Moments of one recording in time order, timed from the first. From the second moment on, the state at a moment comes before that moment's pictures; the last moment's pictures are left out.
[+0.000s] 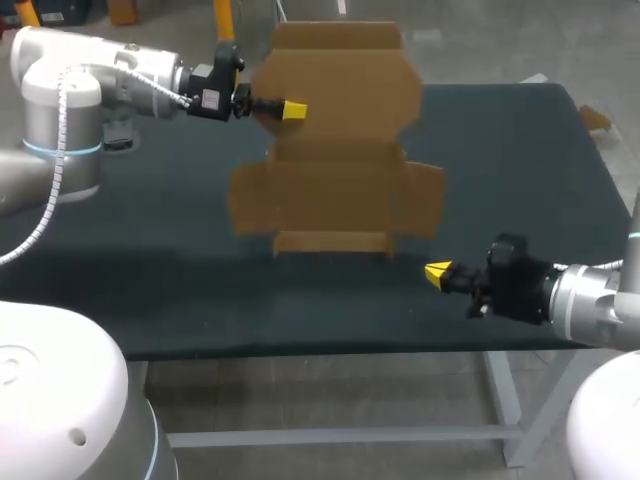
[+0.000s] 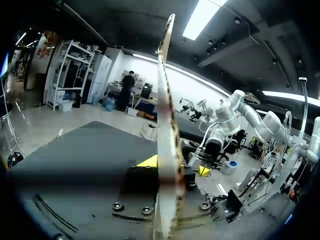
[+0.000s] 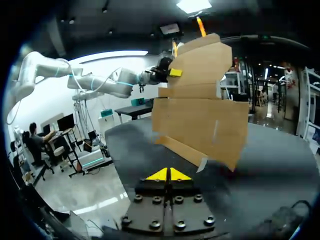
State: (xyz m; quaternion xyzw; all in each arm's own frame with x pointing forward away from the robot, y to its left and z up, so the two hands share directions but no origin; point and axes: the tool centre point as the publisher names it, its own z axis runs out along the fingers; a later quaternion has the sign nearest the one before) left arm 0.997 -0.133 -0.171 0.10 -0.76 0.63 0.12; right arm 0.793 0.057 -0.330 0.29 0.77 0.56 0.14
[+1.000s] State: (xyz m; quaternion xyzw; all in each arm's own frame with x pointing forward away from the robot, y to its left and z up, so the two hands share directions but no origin) left arm 0.994 -0.130 -0.192 0.08 -0.77 0.62 0.10; right arm 0.807 0.090 -0.345 0.30 0.76 0.56 0.14
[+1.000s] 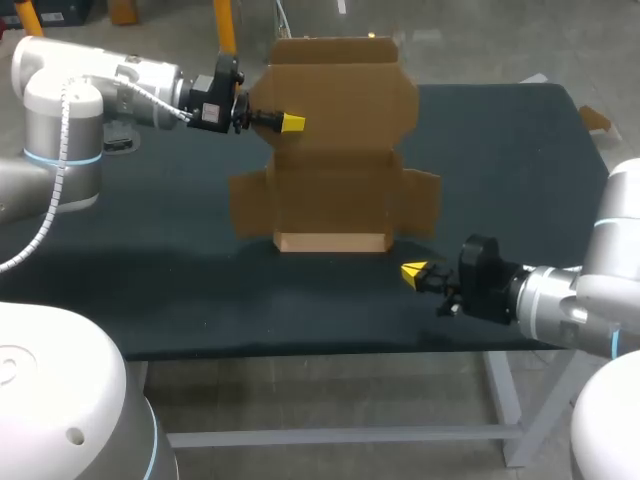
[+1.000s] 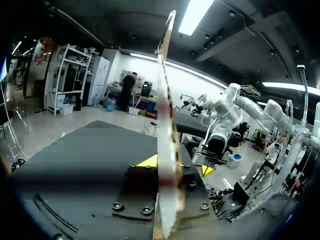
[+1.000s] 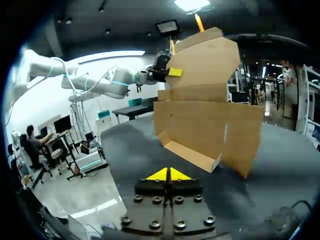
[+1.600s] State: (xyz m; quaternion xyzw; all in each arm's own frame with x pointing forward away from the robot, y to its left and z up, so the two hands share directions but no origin) left arm 0.994 -0.130 -0.192 0.08 -0.77 0.62 0.10; right arm 0.815 0.125 -0.360 0.28 0.76 0.57 0.17
